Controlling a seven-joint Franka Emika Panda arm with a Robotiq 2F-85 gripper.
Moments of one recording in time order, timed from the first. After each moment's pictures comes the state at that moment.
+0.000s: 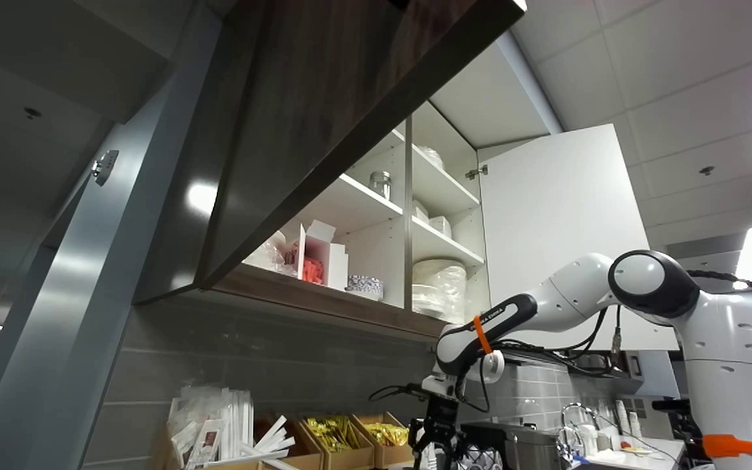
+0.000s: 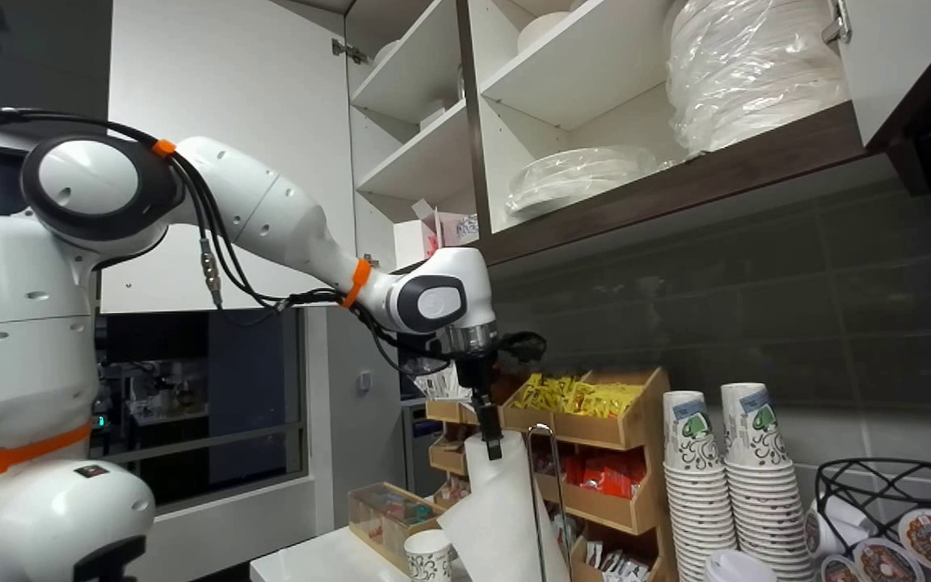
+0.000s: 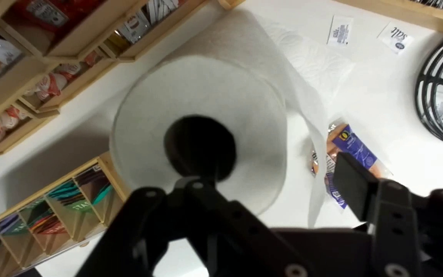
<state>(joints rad) 0.34 -0.16 -0.51 -2.21 0.06 2.27 -2.71</state>
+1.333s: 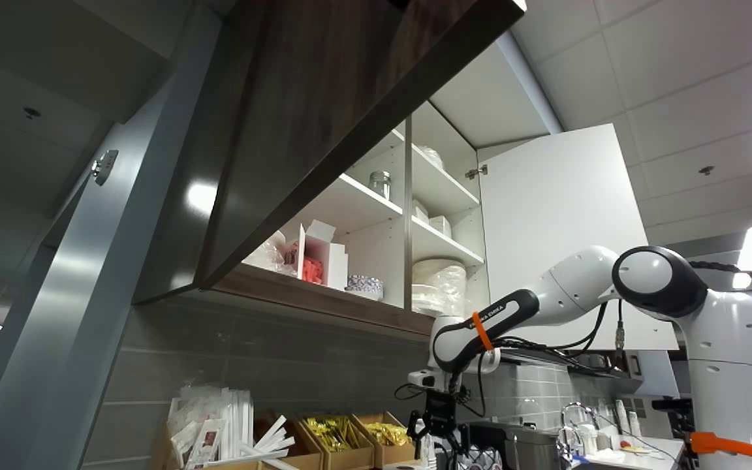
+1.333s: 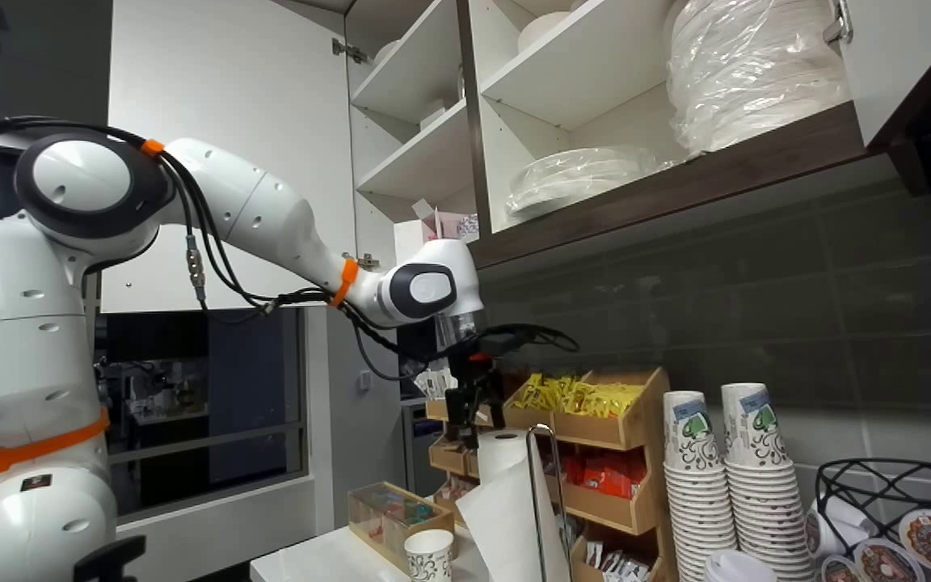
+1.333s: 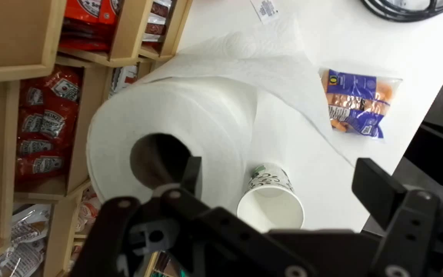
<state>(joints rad) -0.03 -0.17 -0.12 -2.19 -0.04 2.20 -1.95</state>
